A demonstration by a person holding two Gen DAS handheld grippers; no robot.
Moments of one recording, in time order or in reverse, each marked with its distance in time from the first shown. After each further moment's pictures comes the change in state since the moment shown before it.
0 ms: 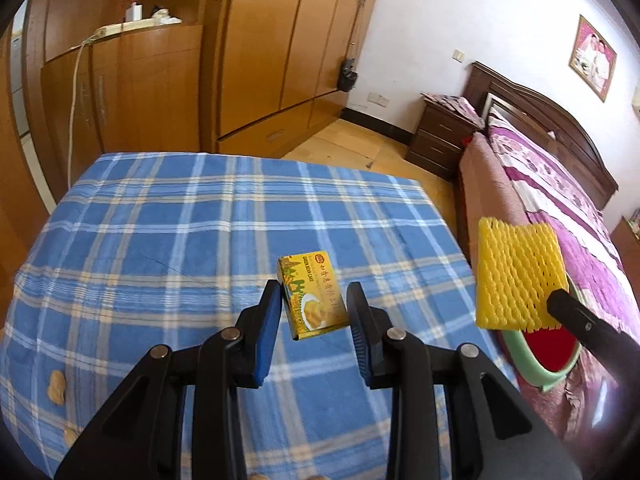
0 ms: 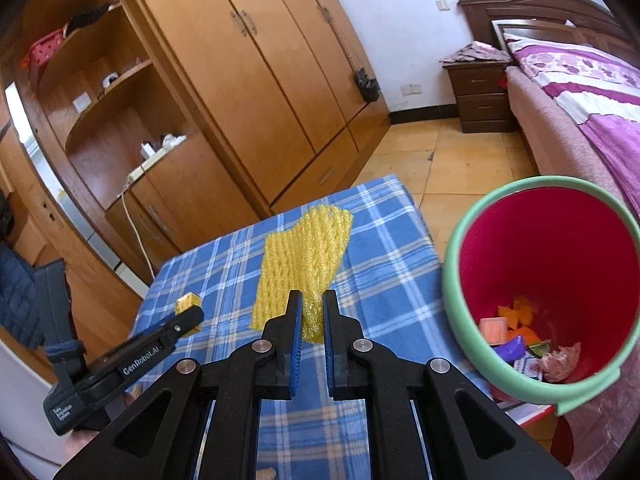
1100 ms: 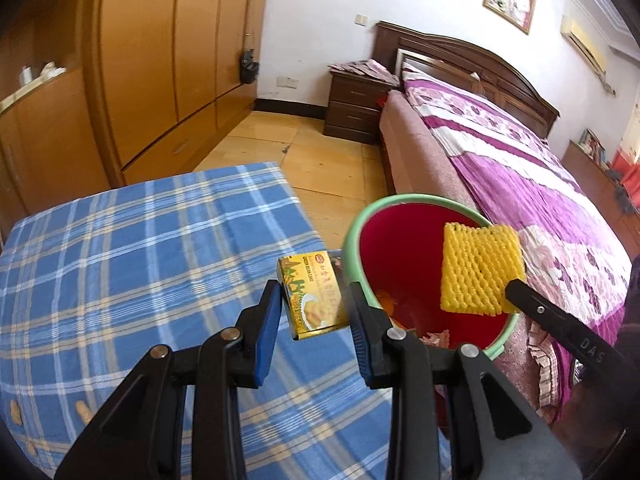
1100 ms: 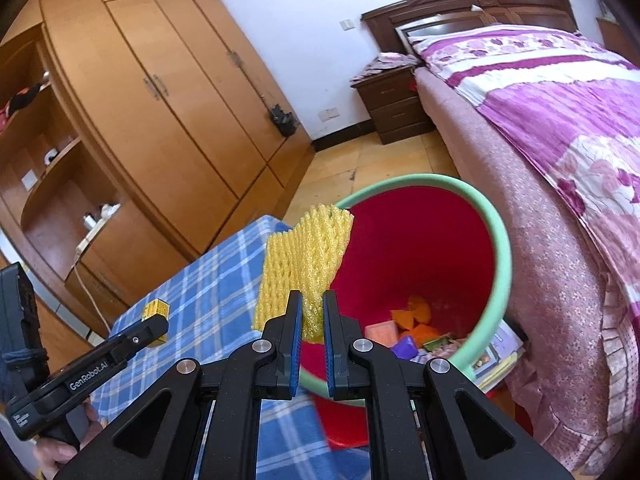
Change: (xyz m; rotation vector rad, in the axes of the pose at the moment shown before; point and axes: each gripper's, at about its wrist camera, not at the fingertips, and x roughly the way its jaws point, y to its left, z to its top) left arm 0.007 -0.156 -0.011 0.259 0.057 -0.179; right arm -0.071 -0.130 -0.013 0.210 -0.123 -0.176
